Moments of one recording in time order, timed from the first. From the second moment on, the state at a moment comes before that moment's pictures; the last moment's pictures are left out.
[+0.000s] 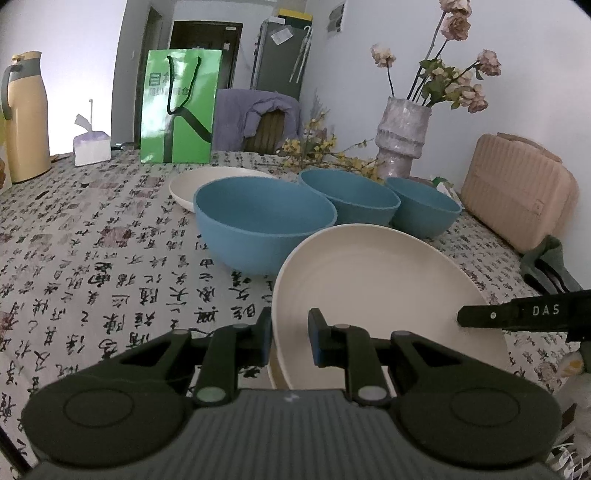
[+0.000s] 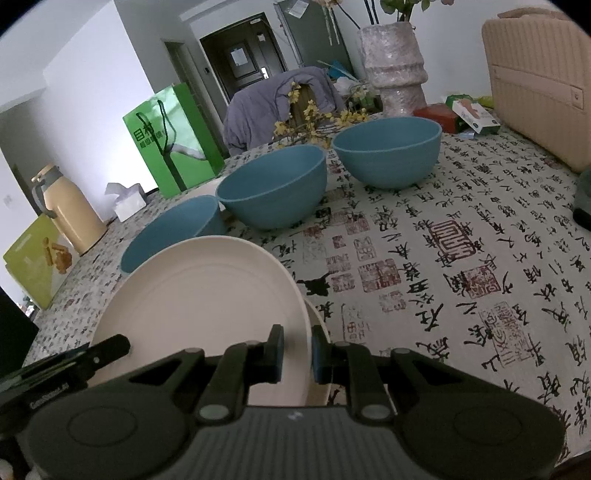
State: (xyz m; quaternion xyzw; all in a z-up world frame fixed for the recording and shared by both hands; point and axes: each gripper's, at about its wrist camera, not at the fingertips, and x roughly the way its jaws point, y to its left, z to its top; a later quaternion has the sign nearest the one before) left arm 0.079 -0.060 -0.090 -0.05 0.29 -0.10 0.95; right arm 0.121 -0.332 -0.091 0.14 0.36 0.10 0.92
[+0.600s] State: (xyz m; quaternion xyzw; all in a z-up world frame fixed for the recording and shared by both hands) left arm 0.084 -0.067 -0.100 -0.04 0.30 -0.08 0.95; right arm 0.118 -0.322 -0.096 0.10 0.35 0.08 0.93
